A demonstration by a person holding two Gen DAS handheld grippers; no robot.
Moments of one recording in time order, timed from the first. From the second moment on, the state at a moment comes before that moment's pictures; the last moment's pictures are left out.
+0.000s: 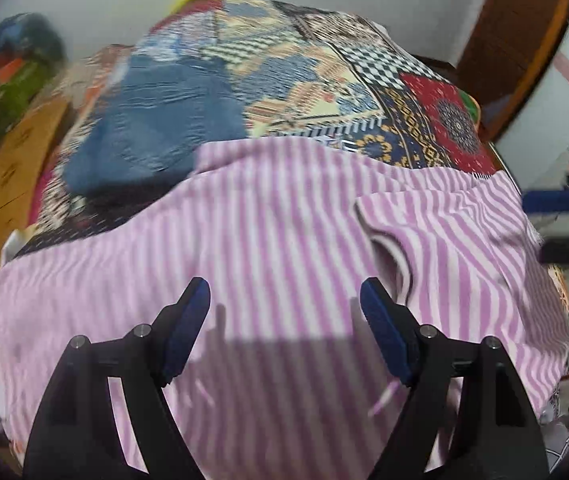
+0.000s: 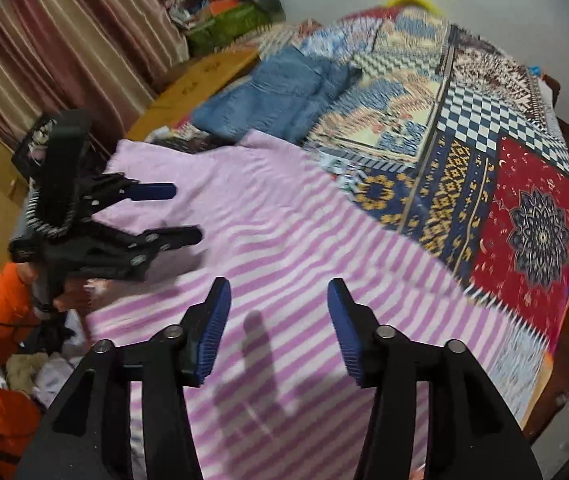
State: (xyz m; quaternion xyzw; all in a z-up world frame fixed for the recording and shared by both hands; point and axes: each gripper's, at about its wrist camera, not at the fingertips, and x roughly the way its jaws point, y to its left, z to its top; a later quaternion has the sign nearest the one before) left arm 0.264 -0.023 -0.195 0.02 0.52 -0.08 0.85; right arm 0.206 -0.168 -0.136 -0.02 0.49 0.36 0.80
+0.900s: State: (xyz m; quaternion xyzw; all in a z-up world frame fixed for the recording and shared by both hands) left arm 0.149 0.038 -0.202 -0.02 0.52 -0.06 0.85; right arm 0.125 -0.078 -0.172 -0.05 0.47 0.31 0.83
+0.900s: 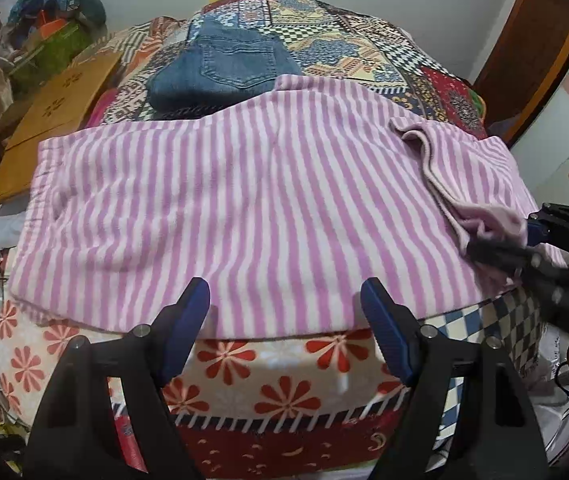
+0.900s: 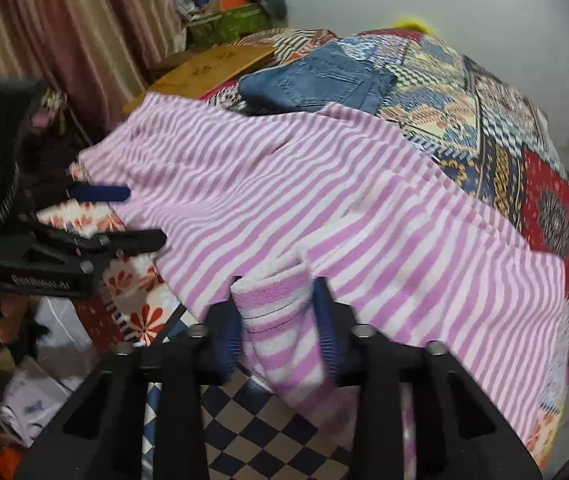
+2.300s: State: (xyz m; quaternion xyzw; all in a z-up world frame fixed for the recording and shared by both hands) left arm 0.108 0.204 -0.218 -0.15 0.50 0.06 0.85; right arm 0.168 0.033 -0.128 -0.05 0.43 0.38 0.82
